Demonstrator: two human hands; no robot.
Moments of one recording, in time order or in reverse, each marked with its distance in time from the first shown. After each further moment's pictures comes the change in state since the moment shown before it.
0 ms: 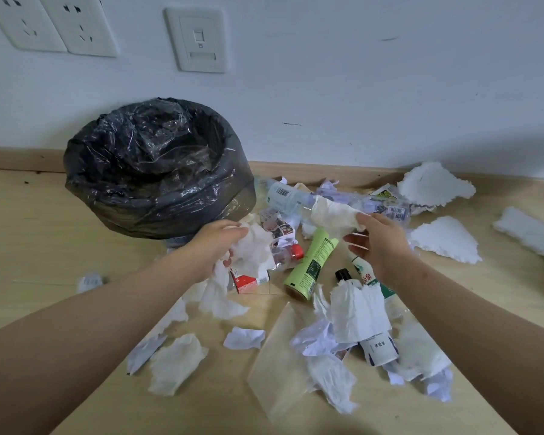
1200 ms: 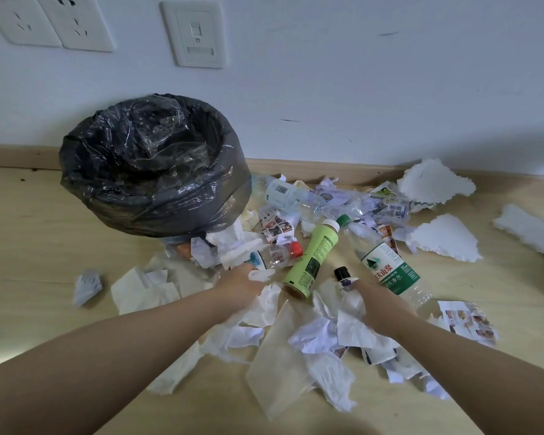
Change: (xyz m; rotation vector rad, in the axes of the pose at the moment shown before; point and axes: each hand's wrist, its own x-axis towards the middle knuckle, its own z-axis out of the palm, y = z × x) left_hand -0.006 -0.064 0.039 0.571 -0.082 0.017; right_hand 0.008 0.097 -0.054 -1.620 -0.265 -0.206
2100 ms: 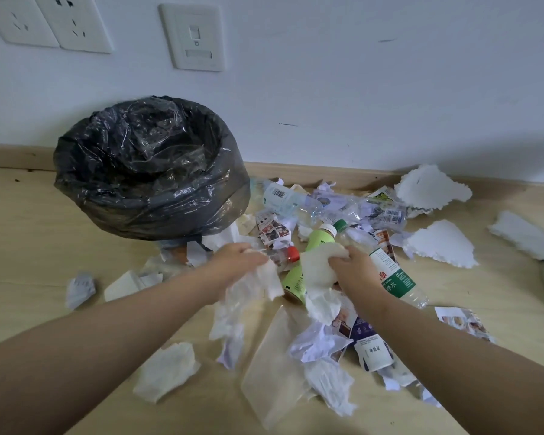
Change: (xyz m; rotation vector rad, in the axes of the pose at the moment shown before) left_hand 0.001 0.027 -0.030 -0.324 -0.007 0.006; right_hand -0.001 -0.063 -0.055 1.023 0.219 0.204
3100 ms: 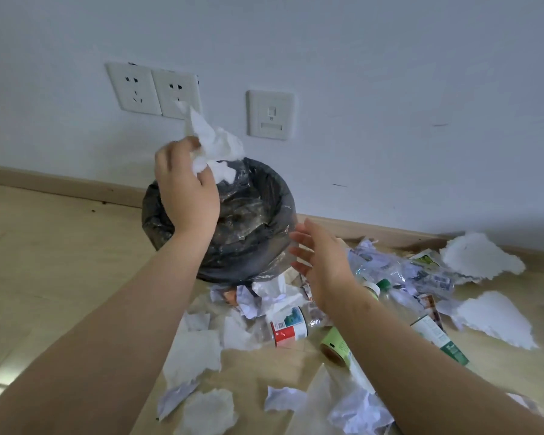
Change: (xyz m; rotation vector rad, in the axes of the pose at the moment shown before) left_hand -0.026 0.090 -0.154 0.053 1.235 0.705; right_hand -0.038 -0.148 0.071 0.728 -0.296 -0.106
